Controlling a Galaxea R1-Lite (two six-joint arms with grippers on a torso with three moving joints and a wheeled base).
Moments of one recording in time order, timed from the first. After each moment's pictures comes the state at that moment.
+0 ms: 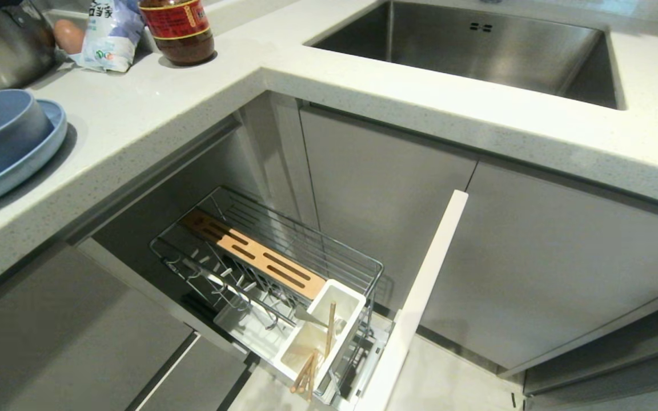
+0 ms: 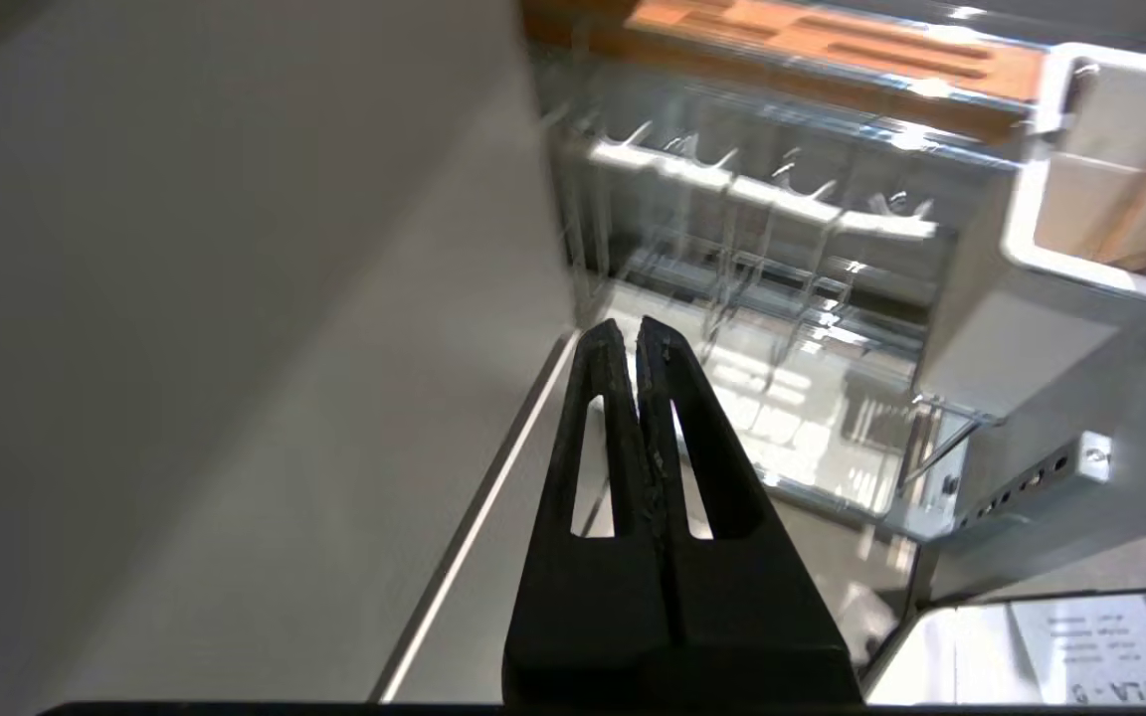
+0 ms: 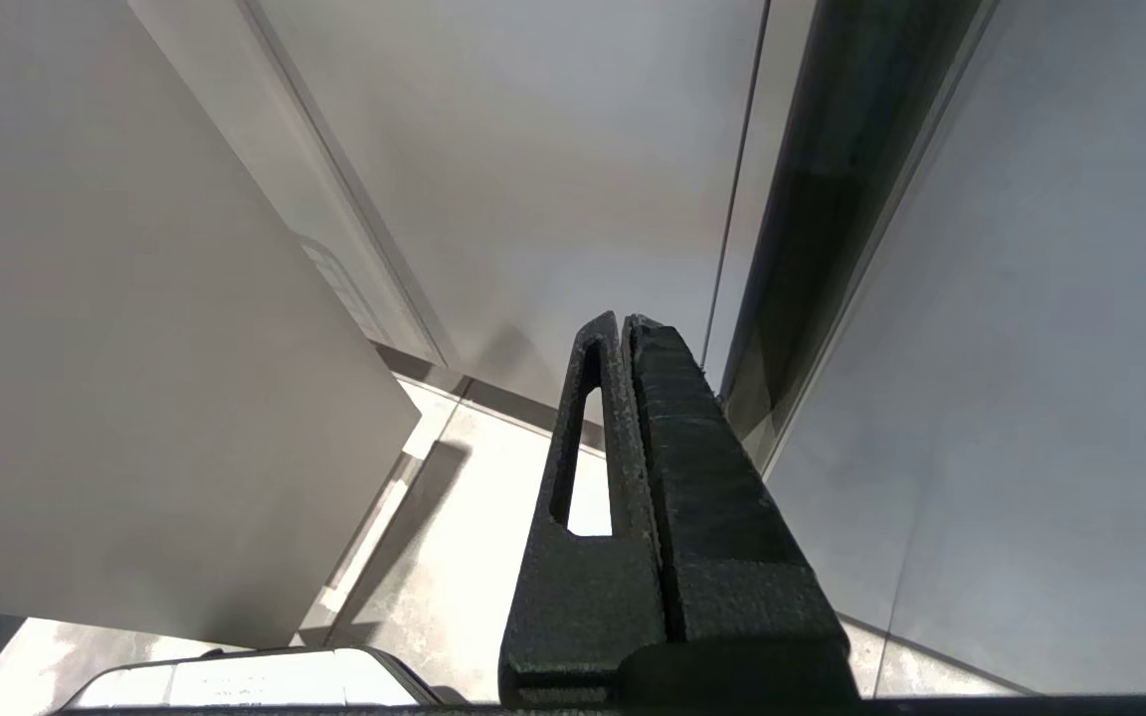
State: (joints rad) left arm 0.00 0.00 -0.06 0.09 0.00 0.15; right arm 0.00 0.00 0.00 -0.01 -0.05 0.10
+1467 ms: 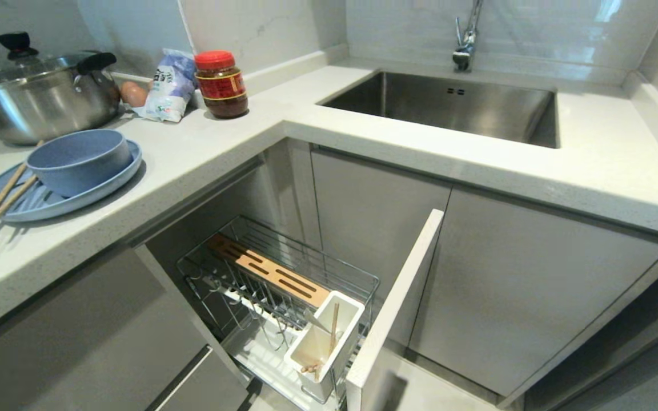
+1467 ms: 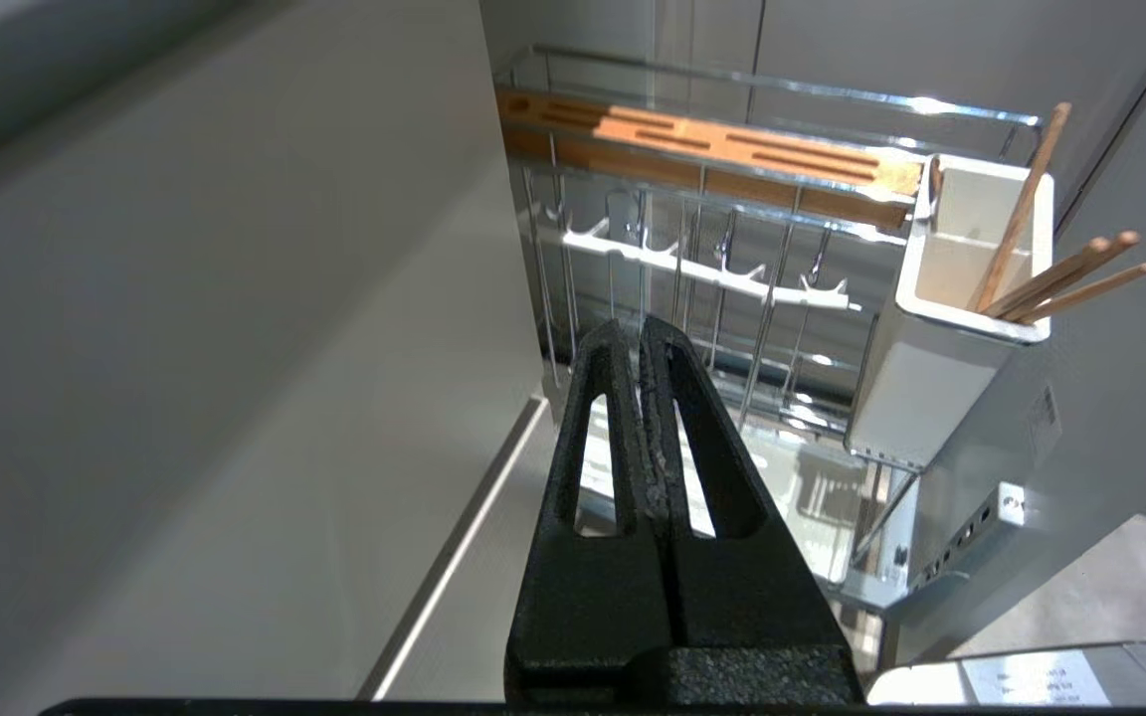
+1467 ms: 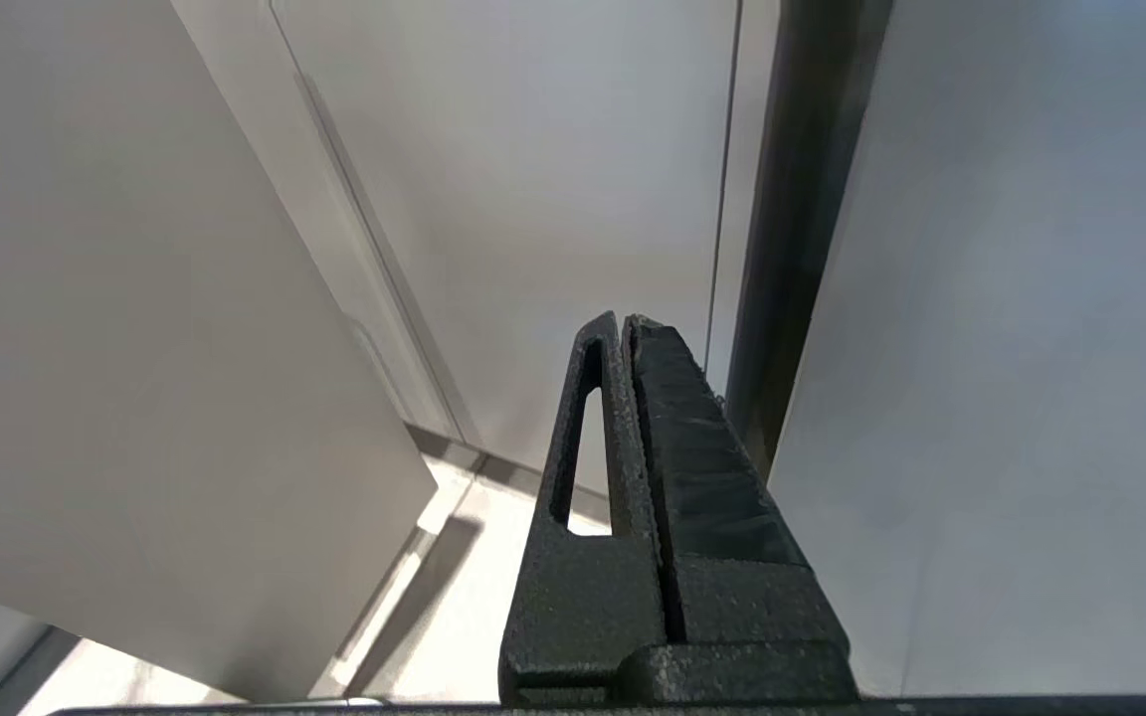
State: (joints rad) left arm 0.00 0.00 0.00 0.01 -0.05 0.11; right arm 0.00 0.00 0.00 -0.01 -0.05 0.10
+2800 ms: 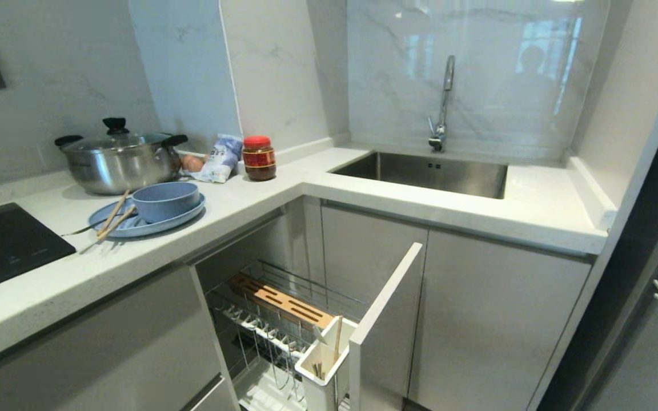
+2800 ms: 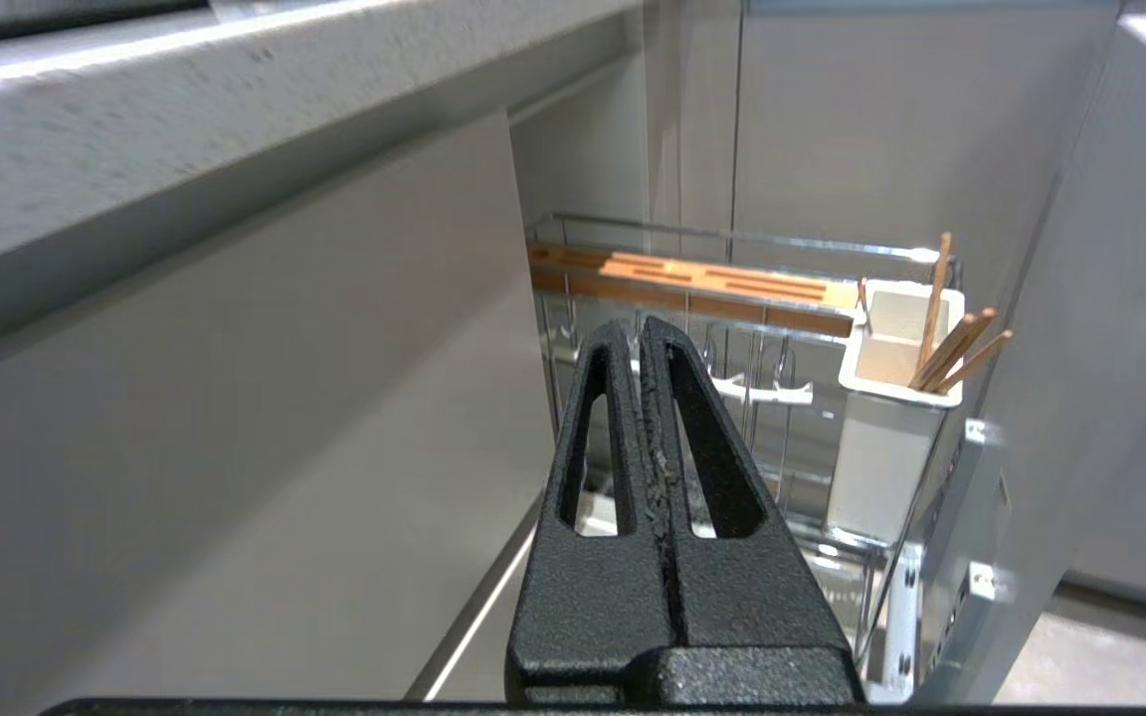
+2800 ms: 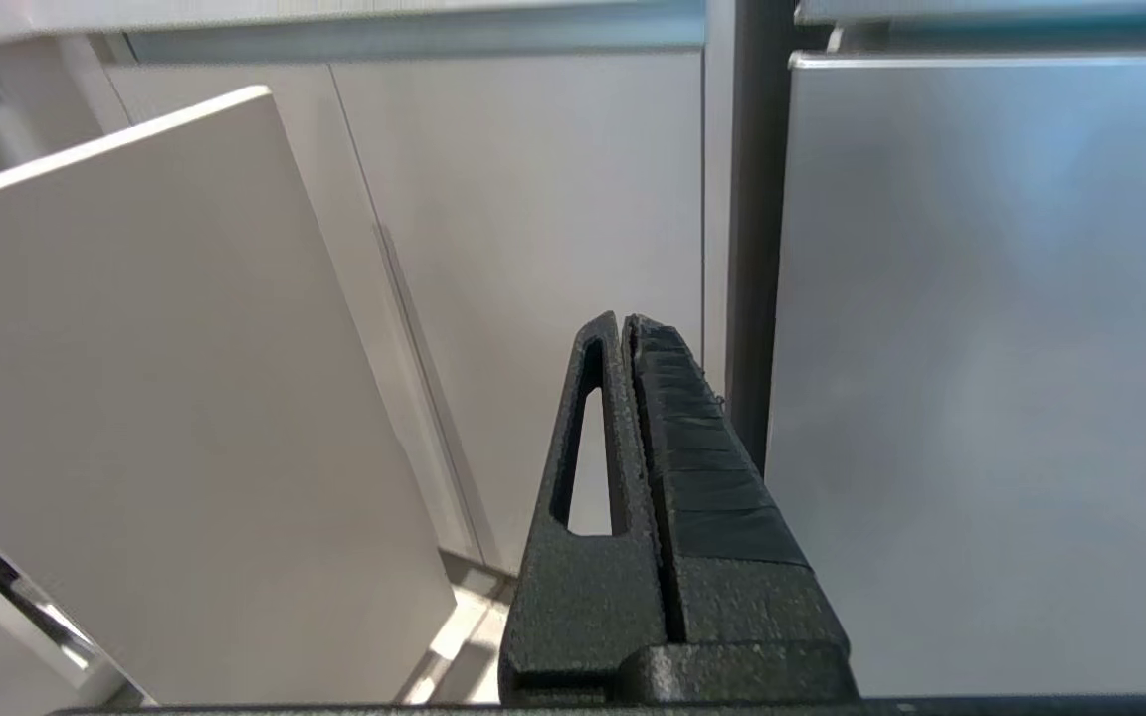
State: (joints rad) left arm 0.00 0.00 0.00 0.01 -0.05 0.11; right arm 0.00 0.00 0.00 -0.01 -0.05 0.10
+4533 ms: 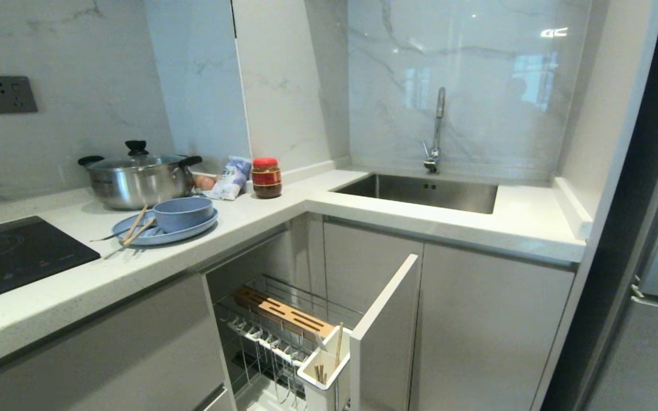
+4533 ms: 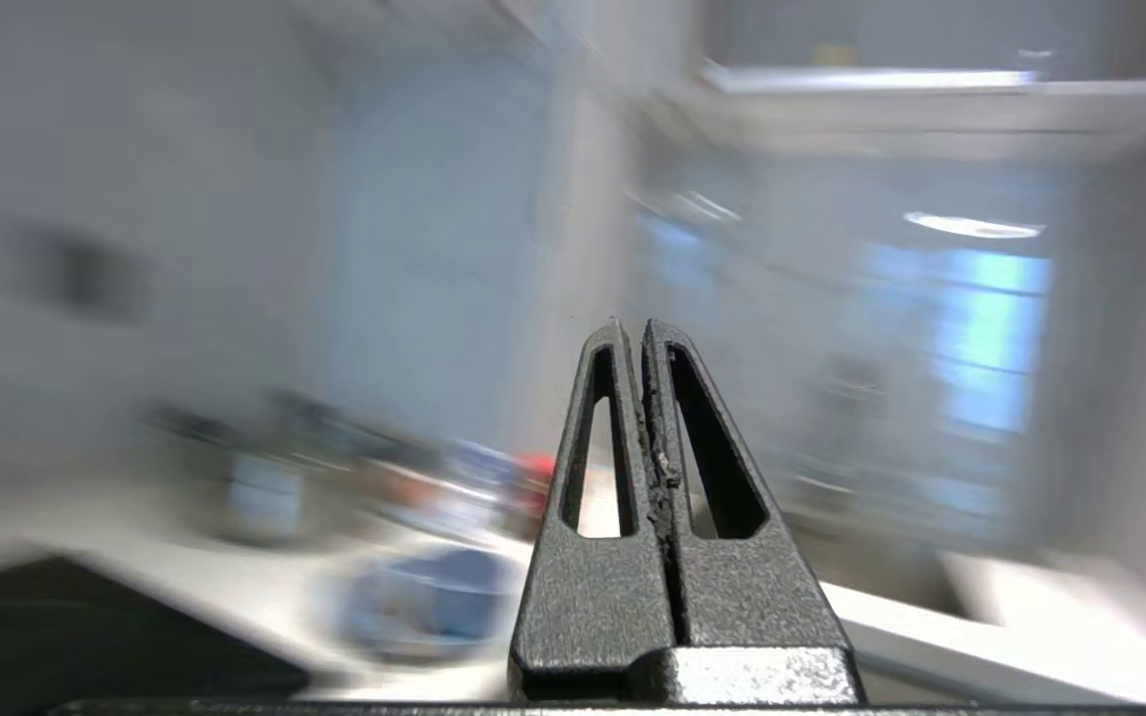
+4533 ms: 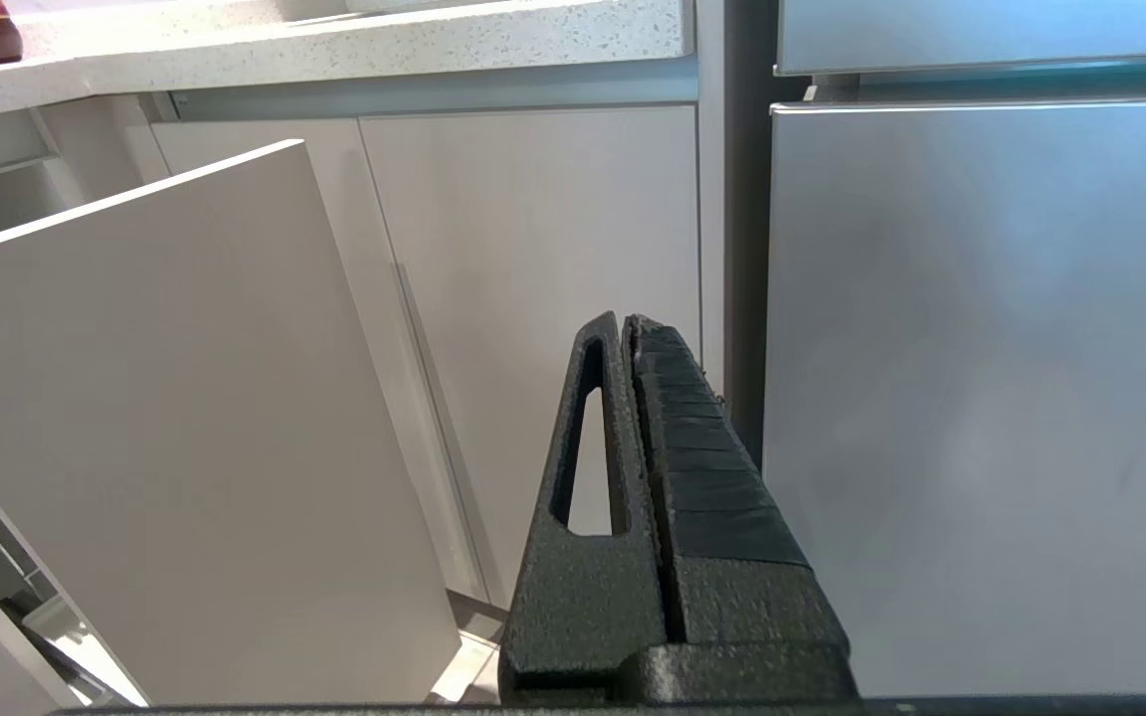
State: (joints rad) left arm -0.06 0.72 -1.50 0.38 0.04 -0.08; right arm 0.00 0.00 0.00 -0.01 -0.05 0.10
